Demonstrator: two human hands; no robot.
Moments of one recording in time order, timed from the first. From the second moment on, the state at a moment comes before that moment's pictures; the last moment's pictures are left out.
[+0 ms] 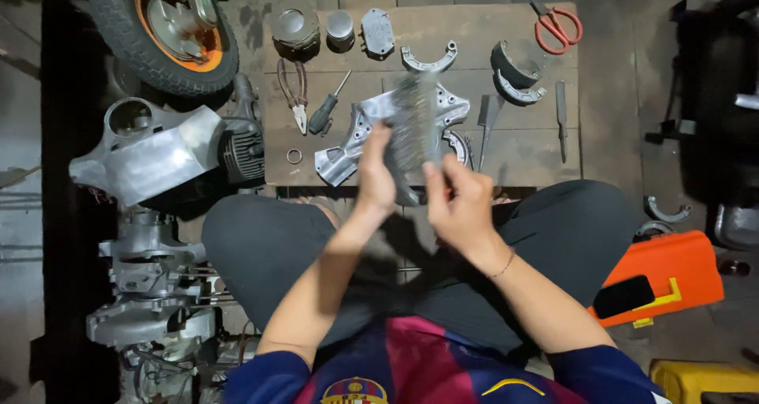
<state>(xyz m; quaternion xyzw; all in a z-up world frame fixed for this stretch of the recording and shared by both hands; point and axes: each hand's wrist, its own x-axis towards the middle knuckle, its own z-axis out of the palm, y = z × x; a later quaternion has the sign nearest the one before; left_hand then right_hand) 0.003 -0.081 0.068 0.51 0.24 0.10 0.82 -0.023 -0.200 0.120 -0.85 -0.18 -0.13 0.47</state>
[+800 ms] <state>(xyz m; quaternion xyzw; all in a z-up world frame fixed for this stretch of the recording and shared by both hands) 0.006 -0.056 0.062 0.57 0.16 0.18 0.78 -0.034 -0.192 0.119 -0.83 -0.17 -0.07 0.52</state>
